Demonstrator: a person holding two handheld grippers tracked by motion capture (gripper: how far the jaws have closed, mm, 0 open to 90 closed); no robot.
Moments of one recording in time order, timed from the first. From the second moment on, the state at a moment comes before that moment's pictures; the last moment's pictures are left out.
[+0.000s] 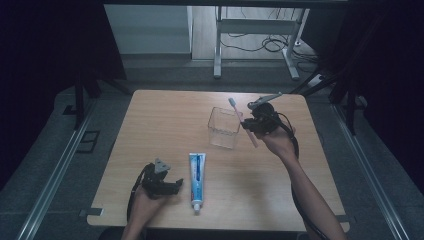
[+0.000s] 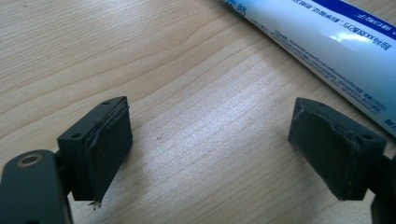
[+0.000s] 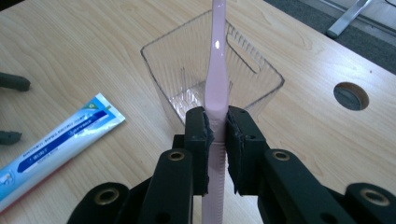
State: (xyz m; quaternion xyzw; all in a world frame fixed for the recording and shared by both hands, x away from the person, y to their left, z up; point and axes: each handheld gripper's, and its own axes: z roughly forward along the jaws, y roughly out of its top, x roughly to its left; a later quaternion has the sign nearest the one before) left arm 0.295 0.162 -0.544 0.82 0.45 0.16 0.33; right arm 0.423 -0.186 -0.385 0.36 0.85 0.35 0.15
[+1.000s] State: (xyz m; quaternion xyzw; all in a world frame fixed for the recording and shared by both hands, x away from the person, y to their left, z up) left arm 0.295 0.162 -0.544 0.82 0.44 0.17 0.33; right arm 0.451 -0.155 -0.370 0.35 0.84 0.39 0.16
